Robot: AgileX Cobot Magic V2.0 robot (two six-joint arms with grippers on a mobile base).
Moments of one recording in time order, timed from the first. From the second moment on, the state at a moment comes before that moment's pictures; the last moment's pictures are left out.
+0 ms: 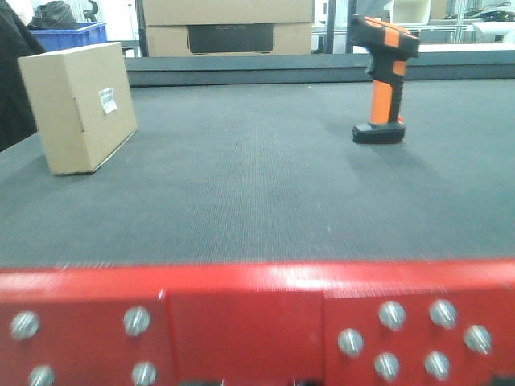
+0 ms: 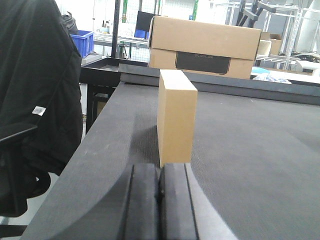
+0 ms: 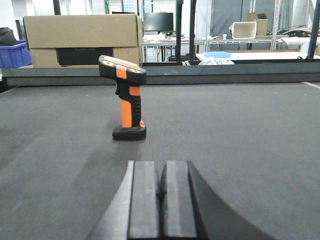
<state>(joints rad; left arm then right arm) 0.01 0.00 0.00 -0.01 0.02 -0.08 -0.08 0.00 0.00 0.04 0.04 0.04</state>
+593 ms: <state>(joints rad) 0.01 0.00 0.00 -0.01 0.02 -0.08 -0.08 0.00 0.00 0.04 0.04 0.04</state>
